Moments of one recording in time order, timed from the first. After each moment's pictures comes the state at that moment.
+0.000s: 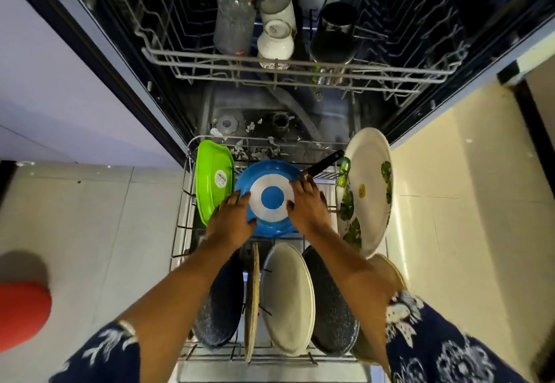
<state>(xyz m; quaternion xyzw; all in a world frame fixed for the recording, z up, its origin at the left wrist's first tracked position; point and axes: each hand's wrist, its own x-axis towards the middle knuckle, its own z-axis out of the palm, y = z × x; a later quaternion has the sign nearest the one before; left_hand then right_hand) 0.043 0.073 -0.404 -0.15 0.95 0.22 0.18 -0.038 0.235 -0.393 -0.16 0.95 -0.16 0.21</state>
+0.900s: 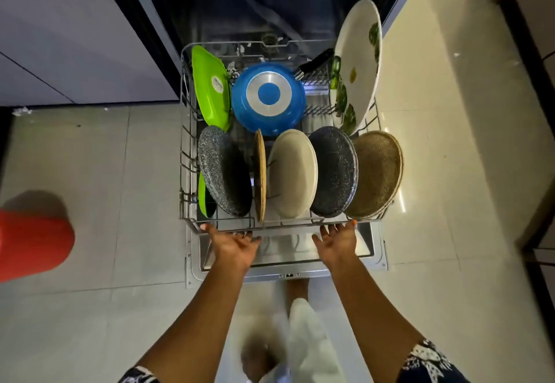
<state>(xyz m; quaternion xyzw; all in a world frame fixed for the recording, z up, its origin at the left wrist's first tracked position) 0.312 0.162 -0.424 -0.60 0.08 0.79 -0.02 0.259 0.345 -0.430 0.53 0.35 -0.75 0.17</state>
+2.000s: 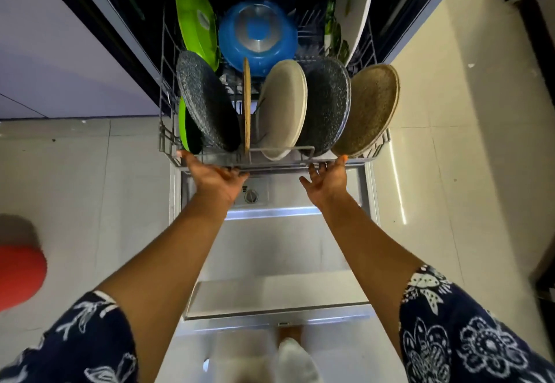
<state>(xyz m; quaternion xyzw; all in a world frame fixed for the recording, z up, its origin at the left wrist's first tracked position) 0.095 0.098 -0.438 -0.48 0.19 0.85 -0.04 0.056 0.285 -0.421 0.42 0.42 -0.78 0.21</state>
